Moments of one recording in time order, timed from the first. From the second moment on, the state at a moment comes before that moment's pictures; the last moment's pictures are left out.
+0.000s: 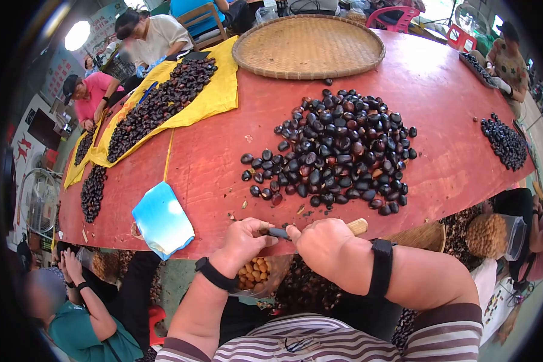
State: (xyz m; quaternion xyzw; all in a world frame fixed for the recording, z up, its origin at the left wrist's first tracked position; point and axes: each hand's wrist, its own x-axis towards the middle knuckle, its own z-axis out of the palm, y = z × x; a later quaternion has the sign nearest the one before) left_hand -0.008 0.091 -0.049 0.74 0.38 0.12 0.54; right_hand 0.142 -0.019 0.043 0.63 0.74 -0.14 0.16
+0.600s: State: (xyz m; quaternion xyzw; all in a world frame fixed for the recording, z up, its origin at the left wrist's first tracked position) left_hand -0.017 0.077 -0.036 0.61 0.38 0.18 0.68; right_hand 0.174 -0.023 0.005 0.70 0.70 -0.12 -0.05
